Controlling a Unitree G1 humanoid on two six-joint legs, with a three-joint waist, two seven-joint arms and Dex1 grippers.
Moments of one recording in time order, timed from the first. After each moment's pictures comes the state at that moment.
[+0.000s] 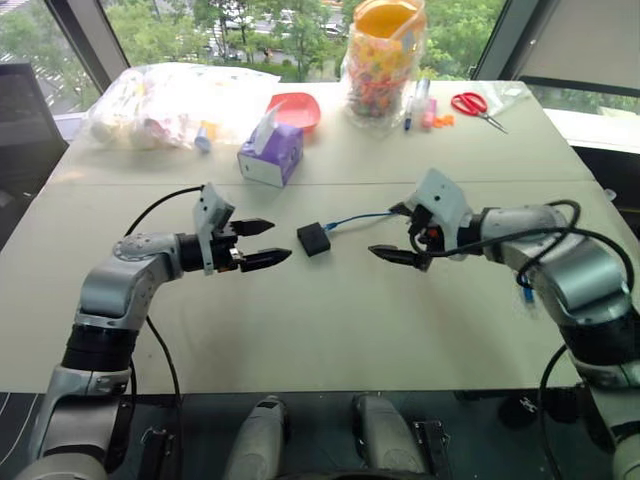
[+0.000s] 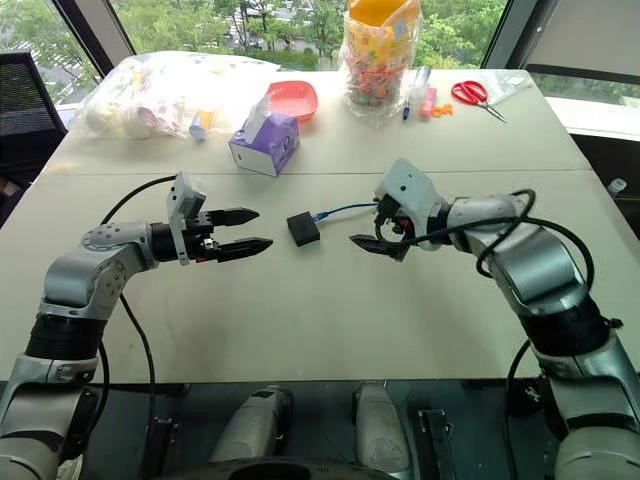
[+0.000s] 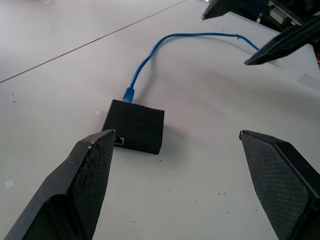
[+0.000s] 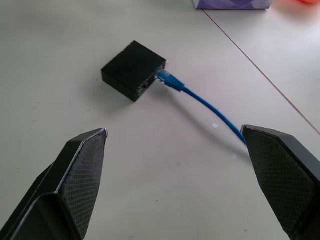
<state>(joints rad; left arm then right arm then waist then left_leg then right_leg) -0.48 0.61 -0.01 0.00 -0.50 0.60 -1.04 -0.71 -0.78 0.27 -0.18 0.31 0.79 0.82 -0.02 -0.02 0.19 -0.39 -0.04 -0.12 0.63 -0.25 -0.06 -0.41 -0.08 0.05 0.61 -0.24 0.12</state>
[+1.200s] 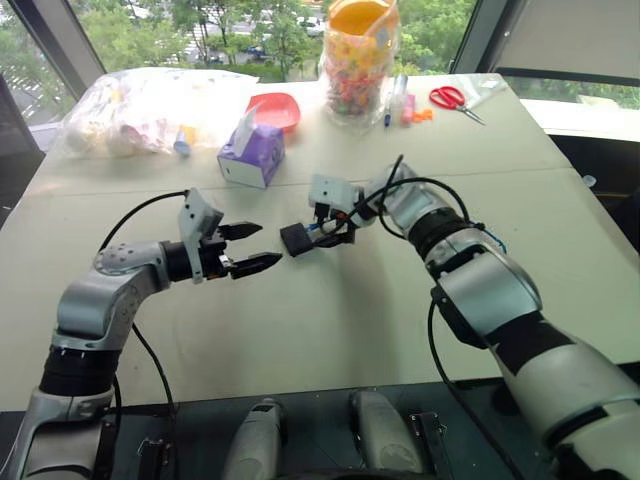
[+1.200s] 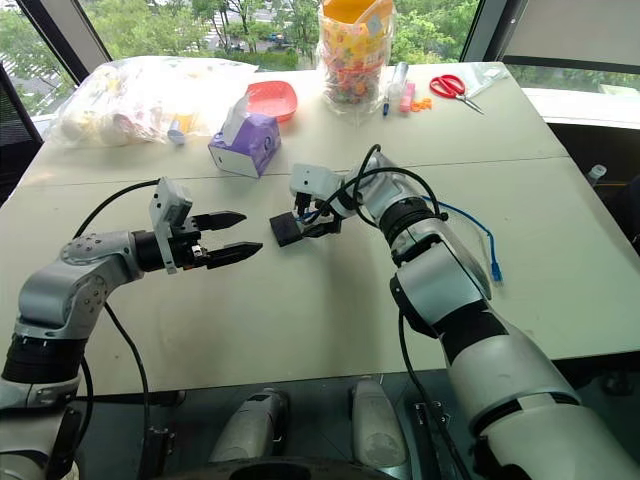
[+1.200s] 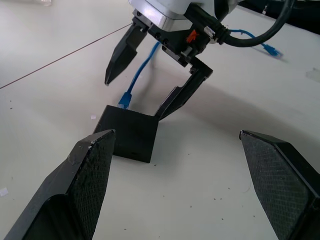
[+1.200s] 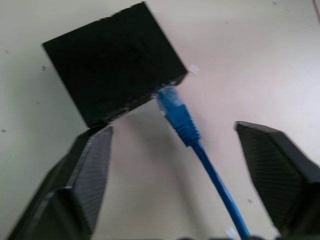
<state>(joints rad) -0.37 0.65 0.06 -0.16 -0.54 0.65 -0.93 -1.31 -0.16 0.43 1.25 -0.24 0.03 1.05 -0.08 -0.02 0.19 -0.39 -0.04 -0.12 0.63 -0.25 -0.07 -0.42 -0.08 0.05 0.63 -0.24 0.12</state>
